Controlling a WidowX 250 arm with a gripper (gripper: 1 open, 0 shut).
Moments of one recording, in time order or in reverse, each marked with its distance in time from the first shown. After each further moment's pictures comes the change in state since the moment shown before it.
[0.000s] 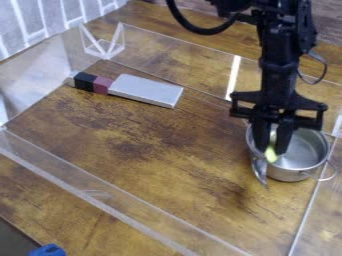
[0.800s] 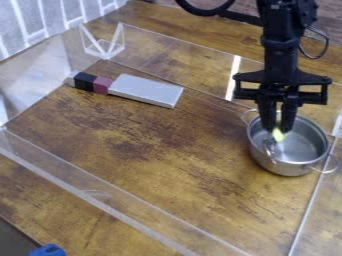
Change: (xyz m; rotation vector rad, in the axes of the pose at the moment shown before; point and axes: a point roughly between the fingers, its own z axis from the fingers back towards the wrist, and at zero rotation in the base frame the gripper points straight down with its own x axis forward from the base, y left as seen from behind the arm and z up) arm 0.018 0.002 0.008 -0.024 -0.026 0.102
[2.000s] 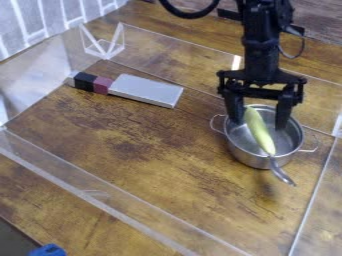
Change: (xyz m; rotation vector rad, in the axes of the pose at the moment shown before) arm 0.008 0.019 -0.001 0.014 0.012 -0.122
